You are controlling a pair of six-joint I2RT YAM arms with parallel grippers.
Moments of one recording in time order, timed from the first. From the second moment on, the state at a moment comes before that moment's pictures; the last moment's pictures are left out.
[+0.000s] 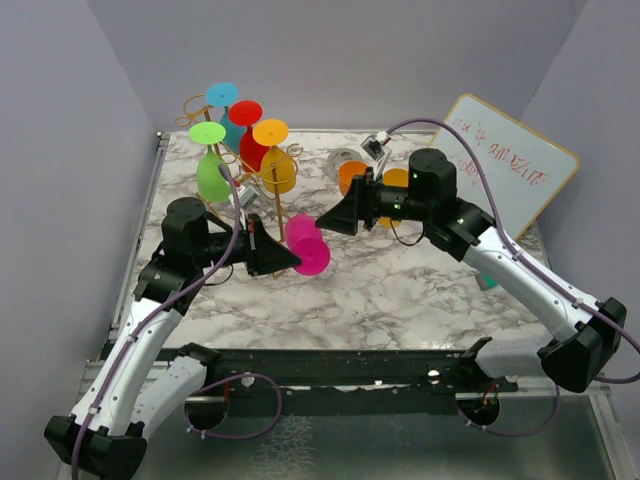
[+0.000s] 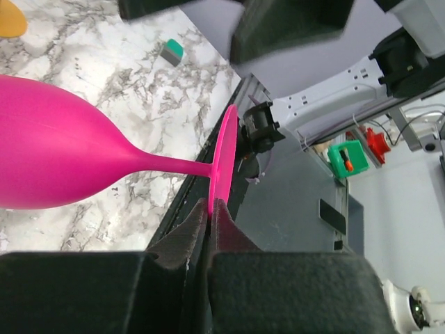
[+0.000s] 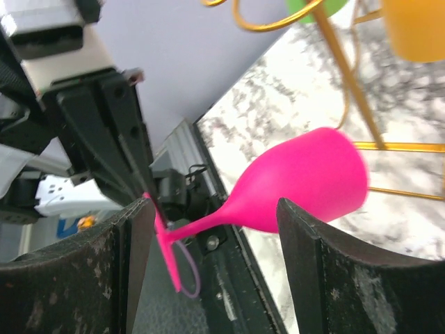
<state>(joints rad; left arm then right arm) -0.32 0.81 0.90 -0.34 0.98 -0.53 0.69 1.31 1.26 -0.16 -0.62 0.54</state>
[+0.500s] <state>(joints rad) -0.45 0.70 0.78 -0.20 1.04 -0.29 0.29 1.29 1.08 -0.01 -0.77 0.73</state>
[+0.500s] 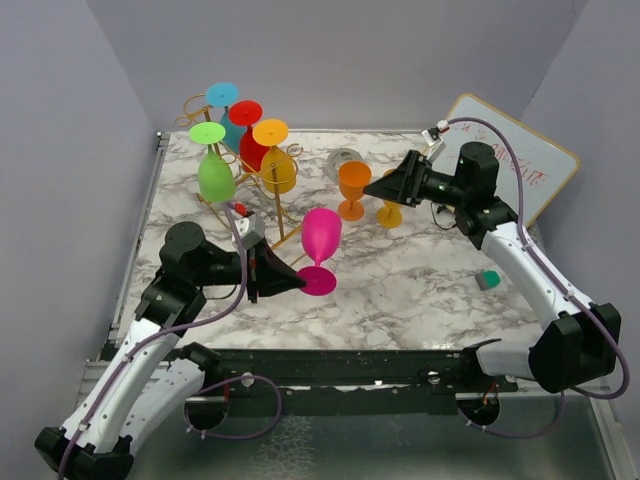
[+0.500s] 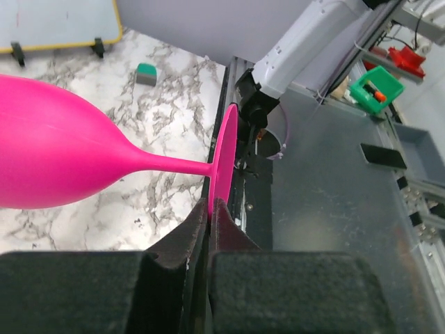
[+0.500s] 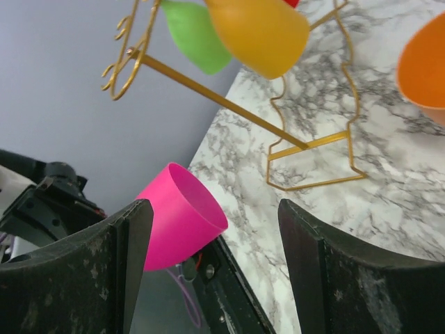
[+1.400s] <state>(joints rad) -0.45 0.73 0.67 0.03 1.31 0.05 0.34 1.43 1.12 0.25 -1.31 0.85</state>
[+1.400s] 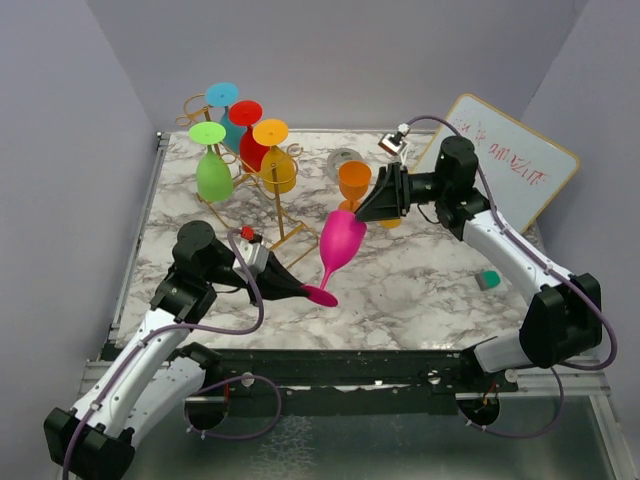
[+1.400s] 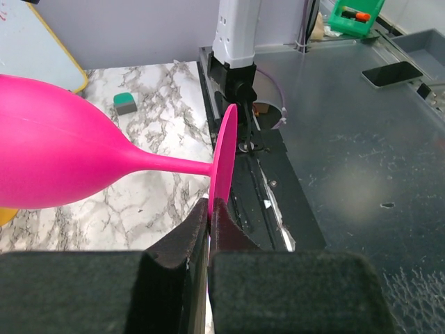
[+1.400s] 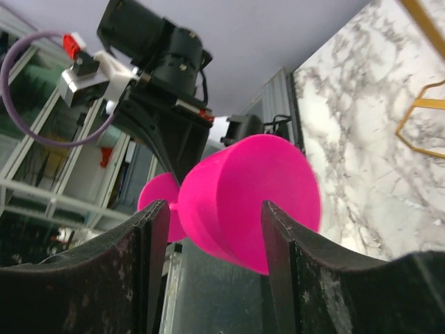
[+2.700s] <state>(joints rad) -0.45 0.72 0.68 -0.08 1.30 0.17 0.44 1.44 1.18 0.27 -1.50 0.91</state>
